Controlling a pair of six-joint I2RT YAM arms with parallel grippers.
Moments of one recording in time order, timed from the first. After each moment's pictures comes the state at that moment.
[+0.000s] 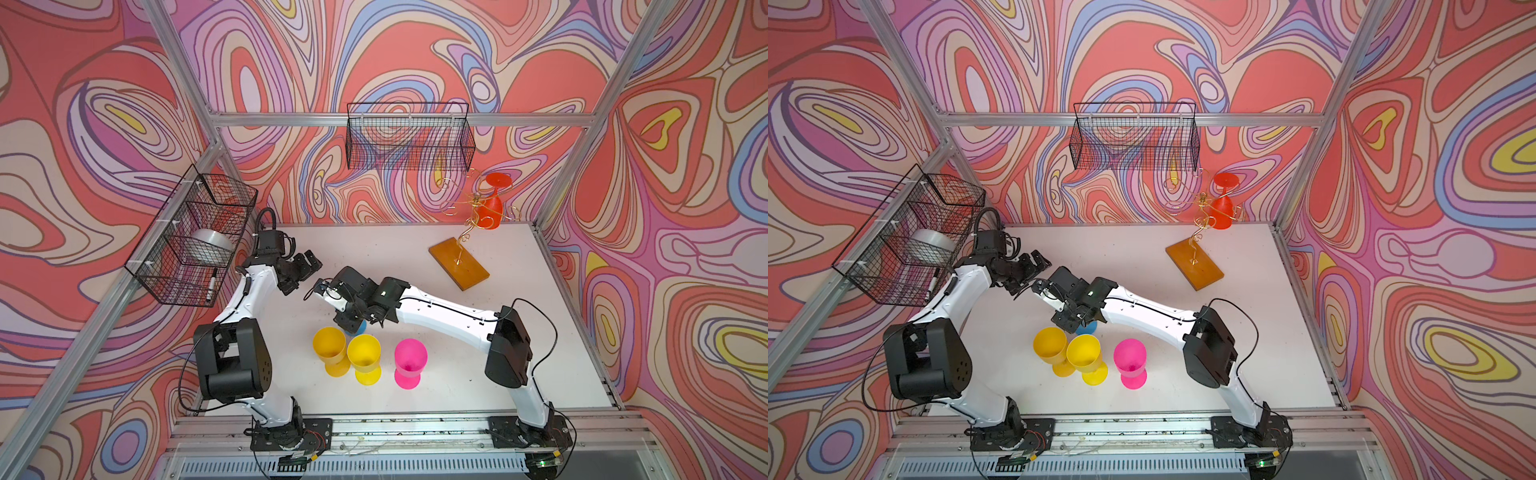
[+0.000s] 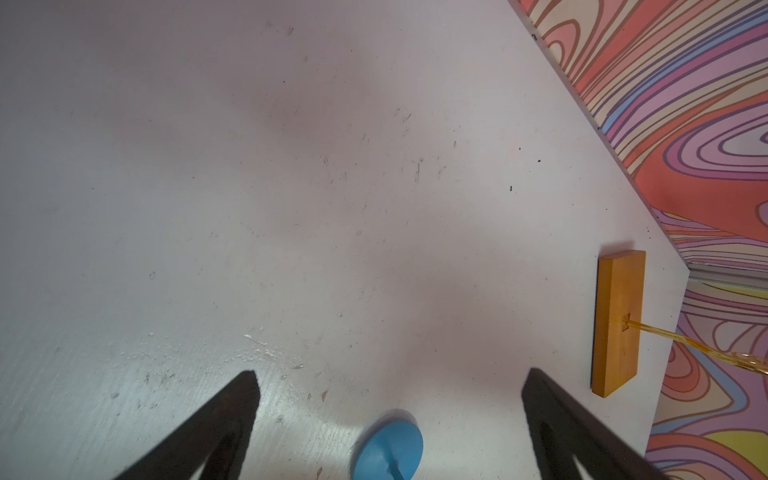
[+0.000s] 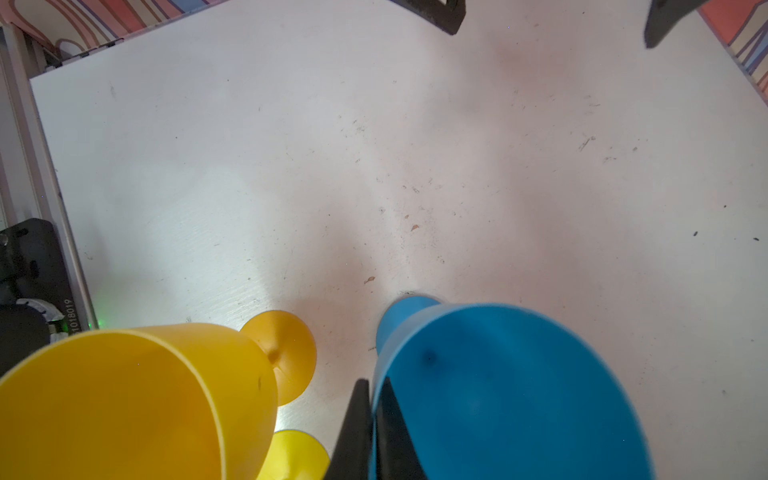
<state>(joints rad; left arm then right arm) 0.13 1.61 1.25 -0.64 0.31 -0.55 1.07 2.11 1.97 -0.76 0.00 -0.06</state>
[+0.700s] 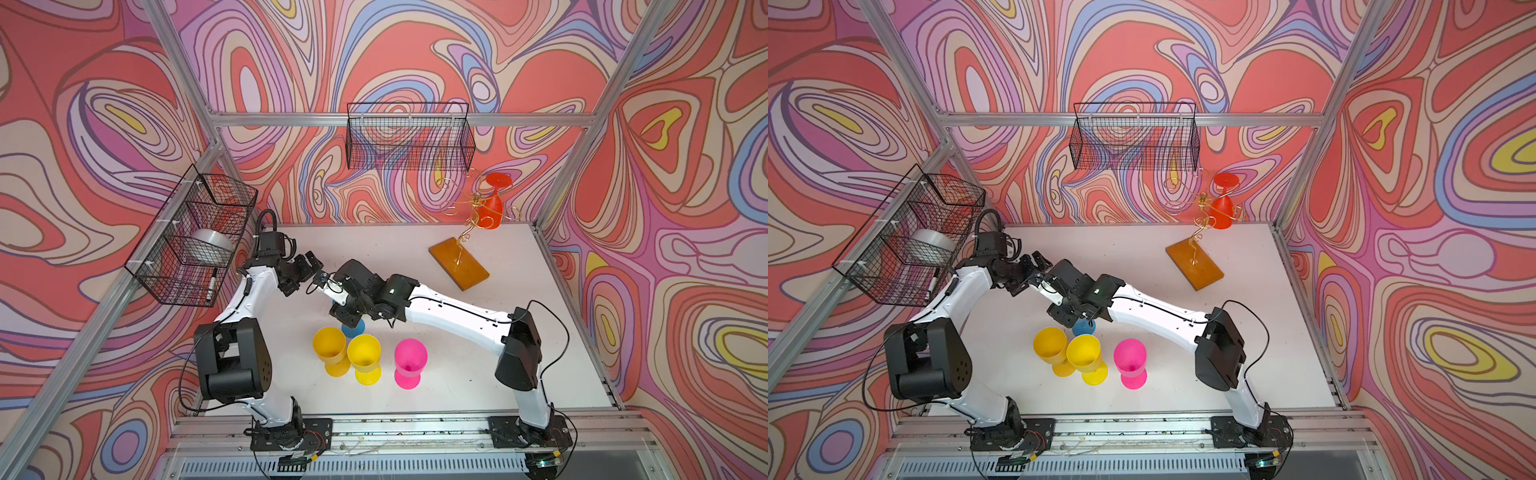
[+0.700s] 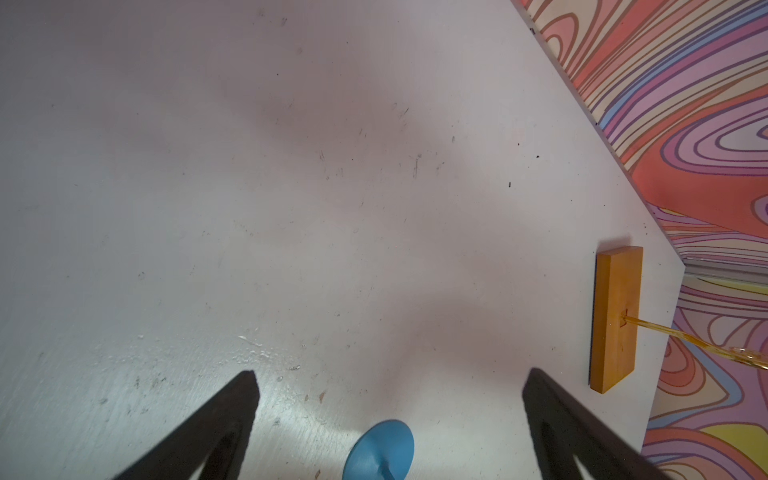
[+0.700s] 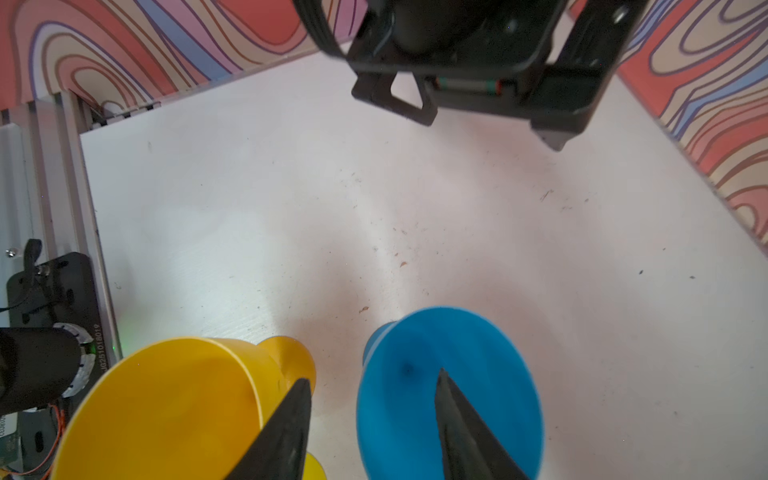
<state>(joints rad) 0.13 1.61 1.23 -0.62 0.32 -0.55 1.07 2.02 1.95 -0.69 0.00 -0.08</state>
